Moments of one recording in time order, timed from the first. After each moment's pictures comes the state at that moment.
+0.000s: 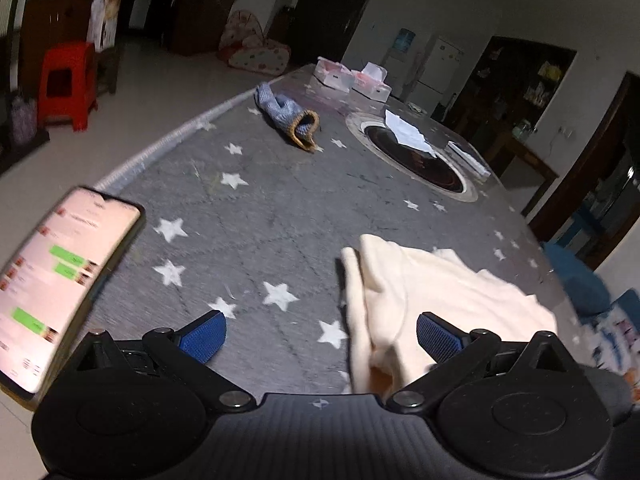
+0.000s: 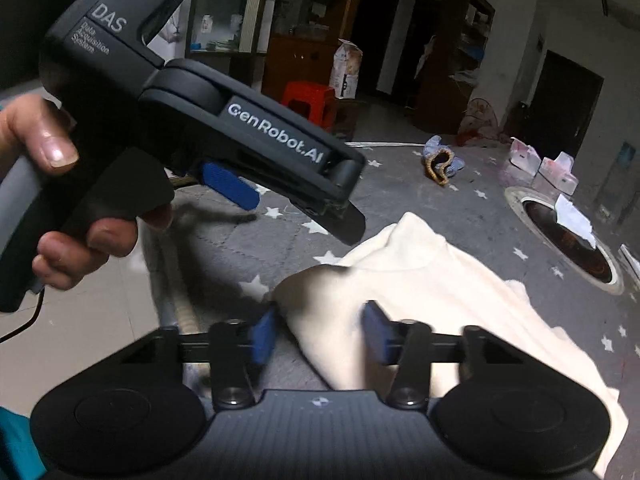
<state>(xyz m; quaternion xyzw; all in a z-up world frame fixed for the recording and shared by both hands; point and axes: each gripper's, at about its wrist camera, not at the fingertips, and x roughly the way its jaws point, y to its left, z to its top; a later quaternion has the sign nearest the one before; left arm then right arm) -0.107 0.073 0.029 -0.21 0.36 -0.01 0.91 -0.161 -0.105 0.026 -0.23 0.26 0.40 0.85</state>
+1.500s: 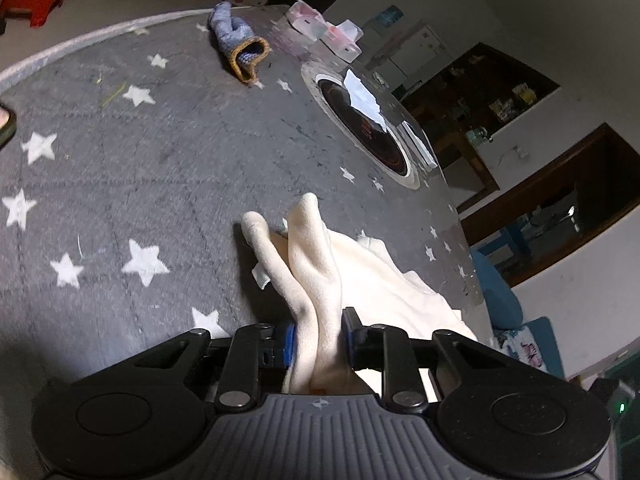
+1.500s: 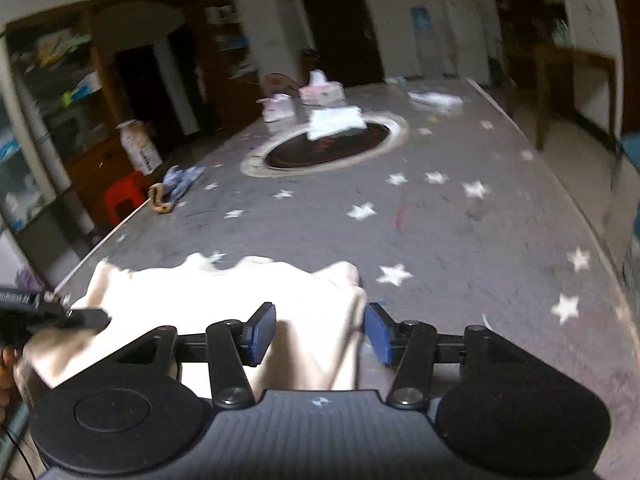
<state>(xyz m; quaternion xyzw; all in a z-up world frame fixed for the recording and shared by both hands) -0.061 0.057 0.004 -0.33 0.39 -0.10 0.85 -0.043 -0.323 0.022 0.09 0.34 0.17 0.92</state>
